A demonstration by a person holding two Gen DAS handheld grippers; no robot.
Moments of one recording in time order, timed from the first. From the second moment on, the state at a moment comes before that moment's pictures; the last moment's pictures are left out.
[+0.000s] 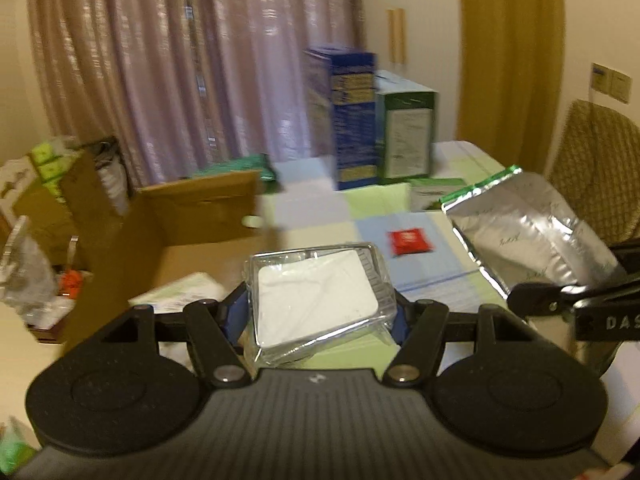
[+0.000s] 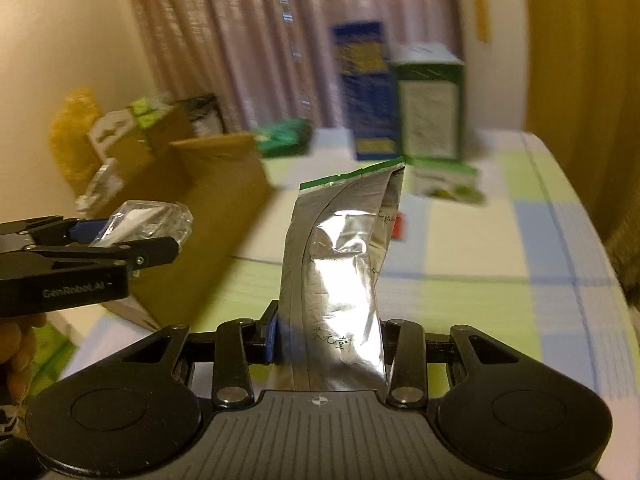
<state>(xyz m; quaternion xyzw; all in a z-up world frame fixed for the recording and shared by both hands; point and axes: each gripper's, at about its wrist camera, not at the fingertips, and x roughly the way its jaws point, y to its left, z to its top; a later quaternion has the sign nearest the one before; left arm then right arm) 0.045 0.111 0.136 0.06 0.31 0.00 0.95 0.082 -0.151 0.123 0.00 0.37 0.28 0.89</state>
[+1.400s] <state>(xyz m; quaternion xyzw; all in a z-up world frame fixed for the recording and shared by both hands) 0.064 0.309 0.118 0.00 0.31 0.09 0.95 0.145 0.095 0.127 0.08 0.37 0.39 0.84</state>
